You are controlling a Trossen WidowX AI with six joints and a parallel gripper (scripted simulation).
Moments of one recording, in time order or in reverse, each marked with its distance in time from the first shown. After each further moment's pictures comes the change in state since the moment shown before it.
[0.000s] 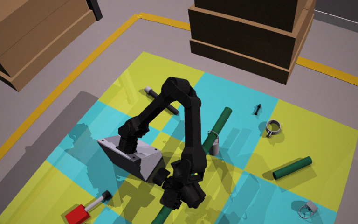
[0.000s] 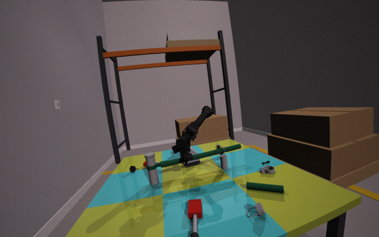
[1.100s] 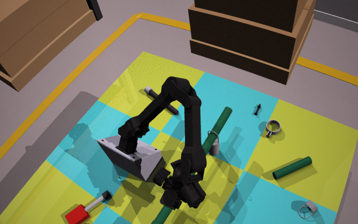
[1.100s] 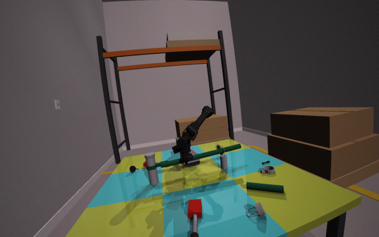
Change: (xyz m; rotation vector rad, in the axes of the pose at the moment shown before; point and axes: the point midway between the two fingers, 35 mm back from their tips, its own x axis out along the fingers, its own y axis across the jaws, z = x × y) arm 0.002 0.000 -0.001 0.002 -0.004 0.008
